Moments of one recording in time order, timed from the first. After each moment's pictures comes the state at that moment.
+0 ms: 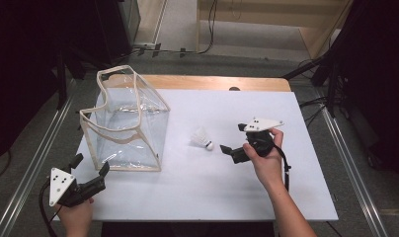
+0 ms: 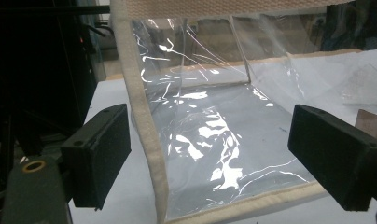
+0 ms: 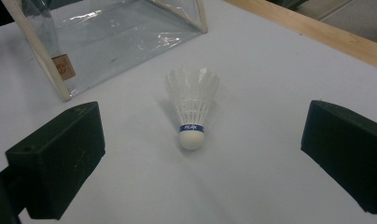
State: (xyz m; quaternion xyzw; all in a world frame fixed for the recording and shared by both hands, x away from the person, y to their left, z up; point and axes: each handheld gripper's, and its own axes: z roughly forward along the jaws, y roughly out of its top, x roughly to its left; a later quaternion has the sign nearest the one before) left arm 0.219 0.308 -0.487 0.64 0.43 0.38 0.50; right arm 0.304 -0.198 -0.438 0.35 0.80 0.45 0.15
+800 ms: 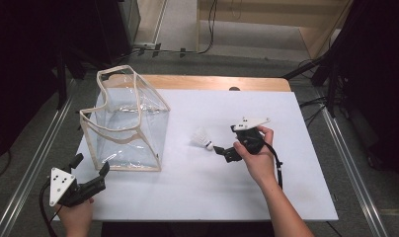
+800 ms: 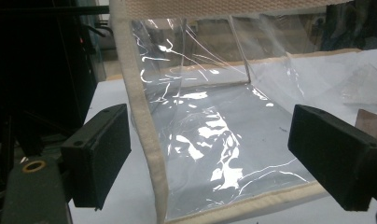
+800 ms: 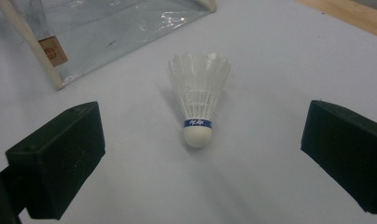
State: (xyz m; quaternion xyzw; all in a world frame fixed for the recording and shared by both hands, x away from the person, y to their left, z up) left arm 0.220 0.307 -0.487 0.64 0.43 0.39 0.50; right arm 0.321 -0.180 -0.453 0.35 0.82 0.43 0.13
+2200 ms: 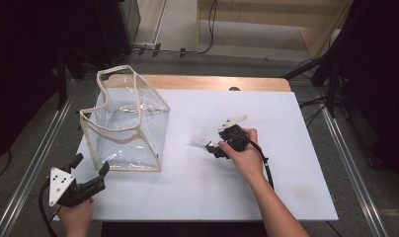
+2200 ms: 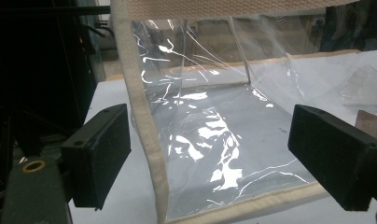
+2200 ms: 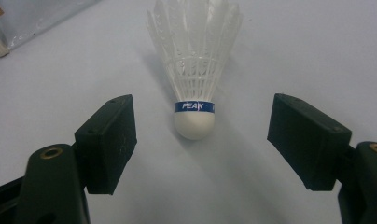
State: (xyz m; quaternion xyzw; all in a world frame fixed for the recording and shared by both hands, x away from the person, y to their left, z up) left arm 0.220 0.308 -0.487 0.64 0.43 0.38 0.51; right arm 0.347 -0.150 -0.480 0.38 0.86 0.34 0.10
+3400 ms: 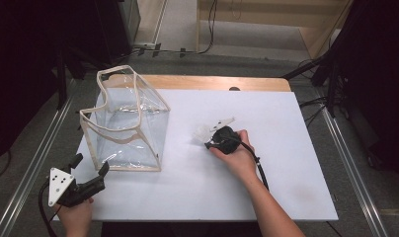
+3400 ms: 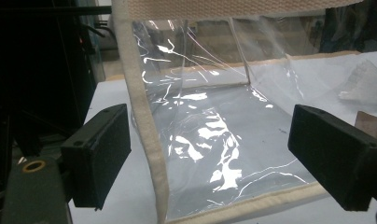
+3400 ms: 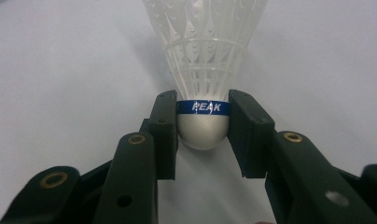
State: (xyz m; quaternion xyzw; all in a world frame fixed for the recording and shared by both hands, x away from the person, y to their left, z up) left arm 0.220 0.309 -0.487 0.64 0.43 0.38 0.51; right arm 0.355 -0.129 -0.496 0.39 0.86 0.30 0.12
